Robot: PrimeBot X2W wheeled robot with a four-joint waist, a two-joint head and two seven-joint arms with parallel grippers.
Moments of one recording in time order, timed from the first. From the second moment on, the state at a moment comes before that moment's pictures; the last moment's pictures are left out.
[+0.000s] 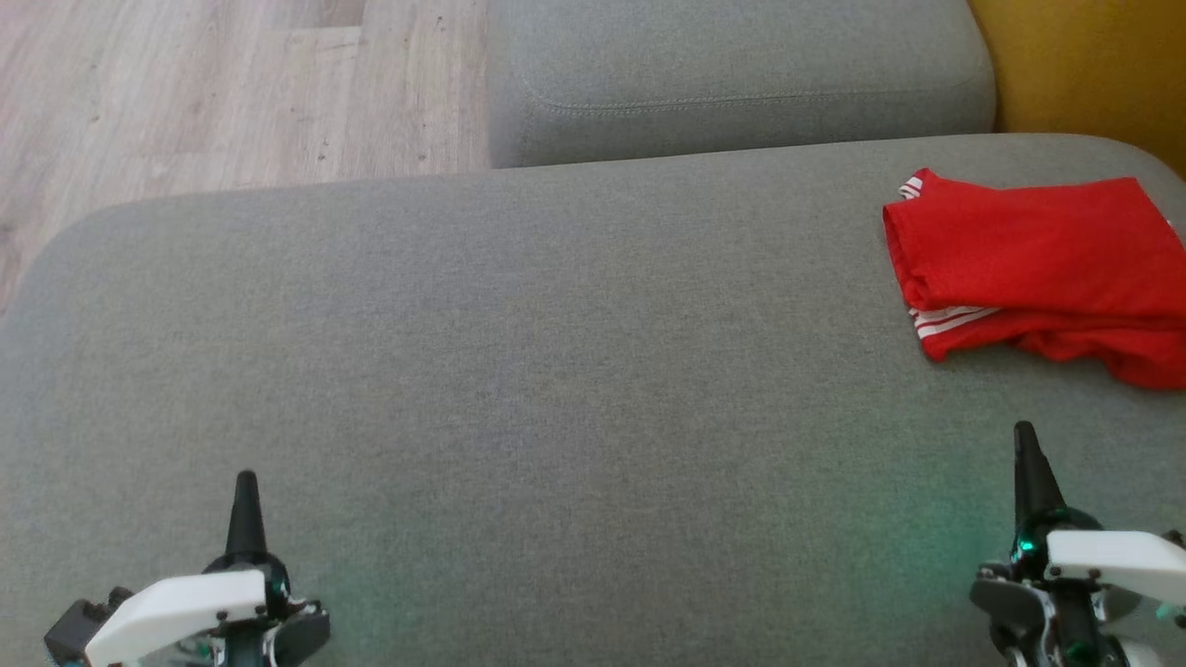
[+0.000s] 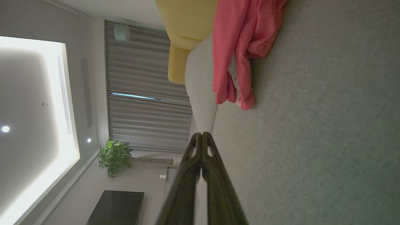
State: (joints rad) left arm -0.02 0.06 0.00 0.26 -1.45 -0.11 0.04; right arm 0.00 -0.05 -0.07 0.27 1.43 0.13 0.04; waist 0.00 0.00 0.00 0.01
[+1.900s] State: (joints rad) left arm -0.06 0.06 0.06 0.27 -1.64 -0.12 0.09; right arm -0.06 -0.05 -0.11 0.28 1.63 0.13 0.09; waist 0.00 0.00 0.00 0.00
